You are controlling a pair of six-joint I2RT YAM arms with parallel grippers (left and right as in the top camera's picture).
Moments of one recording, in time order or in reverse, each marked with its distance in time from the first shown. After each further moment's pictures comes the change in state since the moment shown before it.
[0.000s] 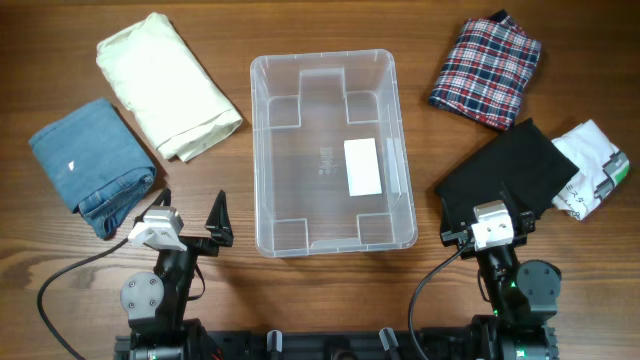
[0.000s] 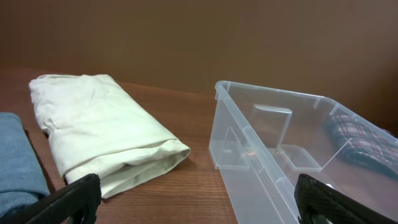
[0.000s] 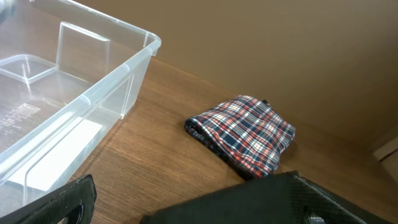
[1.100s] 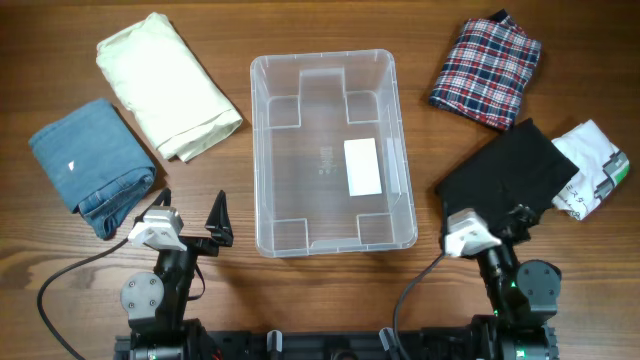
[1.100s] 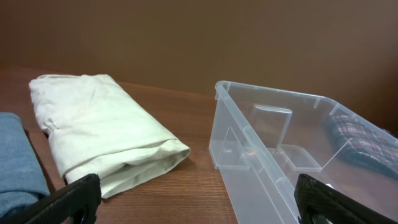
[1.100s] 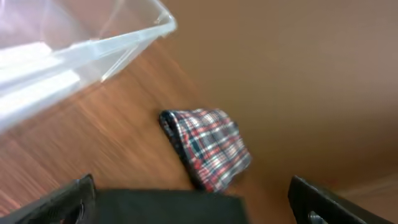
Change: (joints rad) left arm 0.000 0.000 0.000 0.000 0.000 0.000; right arm 0.000 0.000 0.000 0.000 -0.024 -0.540
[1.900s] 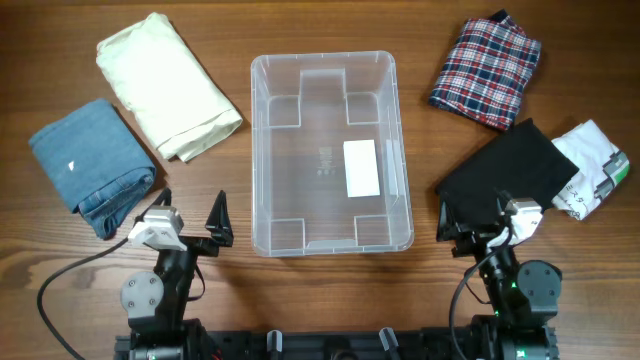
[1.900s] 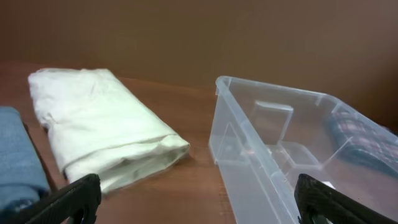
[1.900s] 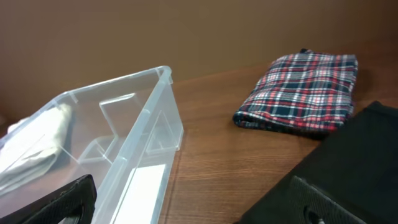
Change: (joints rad) left arm 0.000 0.008 0.012 -0.027 0.002 -0.004; right arm 0.000 0.000 0.008 0.007 -0.019 1.196
